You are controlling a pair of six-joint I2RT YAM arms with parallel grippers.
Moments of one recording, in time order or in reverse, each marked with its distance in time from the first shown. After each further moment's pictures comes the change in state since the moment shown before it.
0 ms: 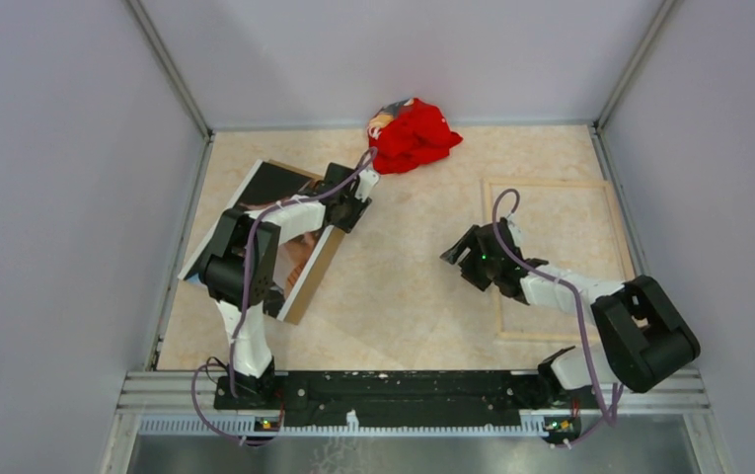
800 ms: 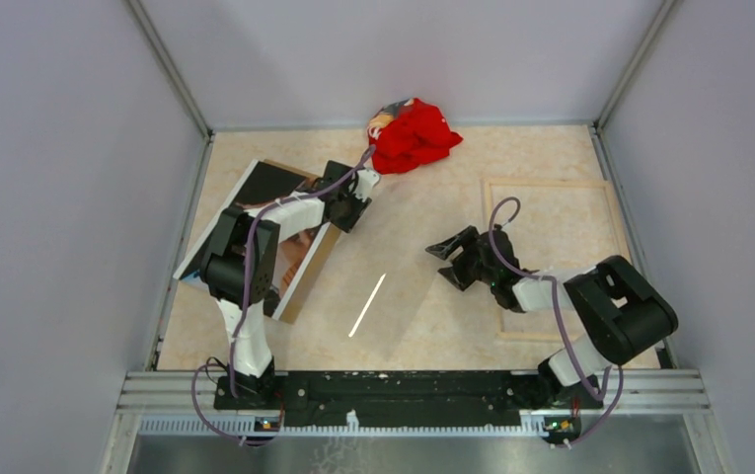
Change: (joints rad) left arm 0.015 0.013 0.031 -0.057 0.070 0.006; right arm -0.002 0.152 -0.092 0.442 -0.164 0.229
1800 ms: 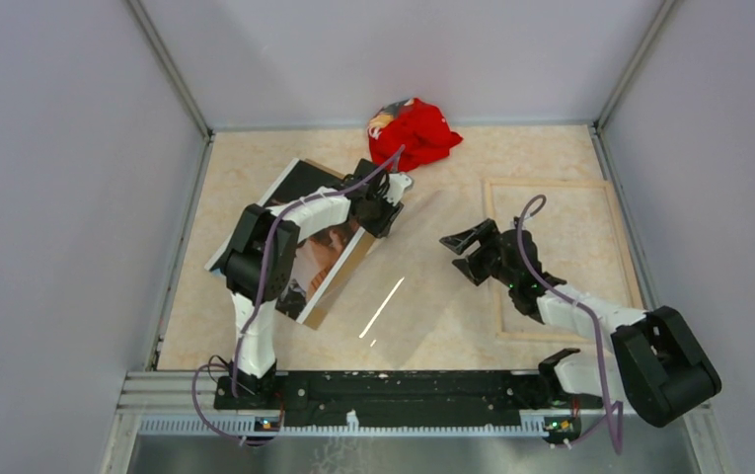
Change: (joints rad) left arm -0.126 0.082 0.154 -0.134 0.160 -0.083; right arm -0.053 -0.308 -0.055 -0.118 0.008 -0.040
